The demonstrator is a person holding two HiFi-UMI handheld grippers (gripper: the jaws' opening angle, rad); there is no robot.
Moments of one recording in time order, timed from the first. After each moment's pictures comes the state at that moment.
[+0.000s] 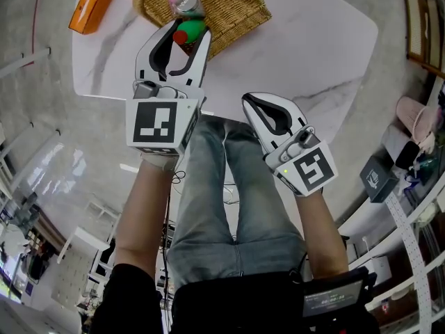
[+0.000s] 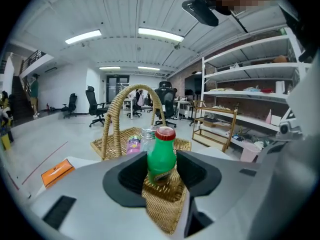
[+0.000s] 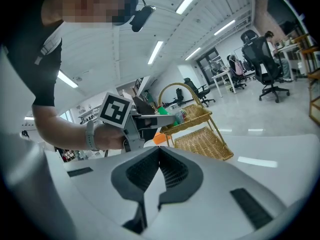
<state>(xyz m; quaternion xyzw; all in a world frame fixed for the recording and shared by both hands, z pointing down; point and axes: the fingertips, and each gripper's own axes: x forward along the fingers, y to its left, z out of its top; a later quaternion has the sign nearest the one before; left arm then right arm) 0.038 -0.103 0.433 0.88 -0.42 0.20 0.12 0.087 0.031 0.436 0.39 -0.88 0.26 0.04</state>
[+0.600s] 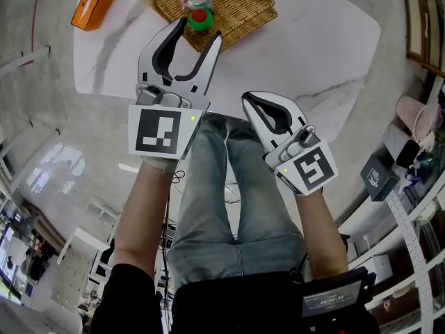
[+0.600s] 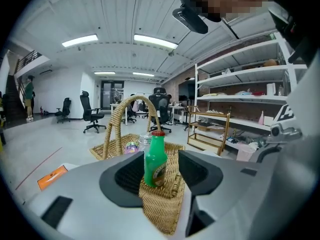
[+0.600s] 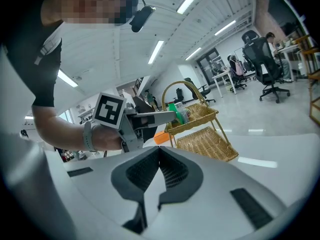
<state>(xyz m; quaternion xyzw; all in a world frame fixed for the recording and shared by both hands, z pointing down) 0.037 -0.090 0.418 0.90 -0.39 0.17 0.10 0.072 0.032 0.434 0.39 -0.88 0.25 0.04</state>
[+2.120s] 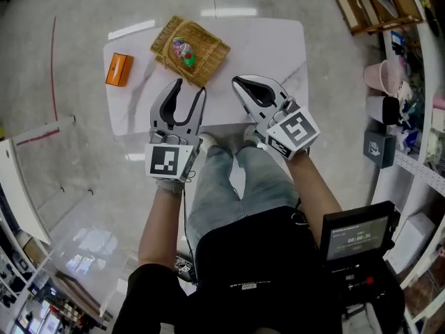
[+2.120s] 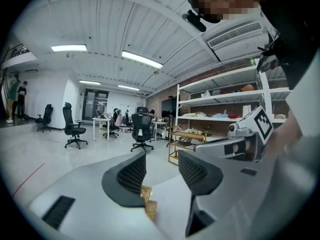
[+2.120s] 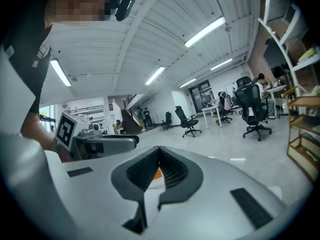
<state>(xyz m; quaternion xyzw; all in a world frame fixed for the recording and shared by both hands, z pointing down) 0.040 0.007 0.202 0.95 -0.30 0.10 0.07 0.119 0.038 0.213 0.51 -0.85 0.14 -0.01</state>
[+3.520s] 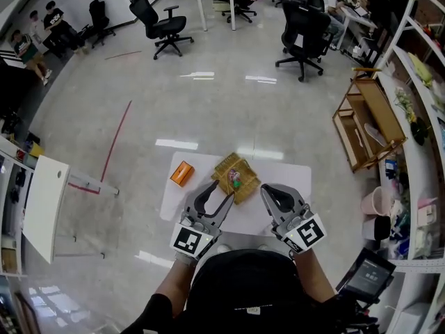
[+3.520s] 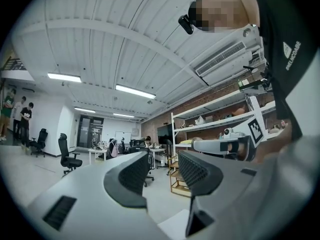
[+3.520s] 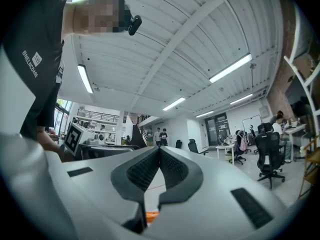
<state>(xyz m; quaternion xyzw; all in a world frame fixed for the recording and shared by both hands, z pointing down) -0.015 0.056 -0.081 0.96 -0.28 -0.01 -0.02 0.075 0.086 -0.091 0.48 -0.87 -0.04 -0.08</state>
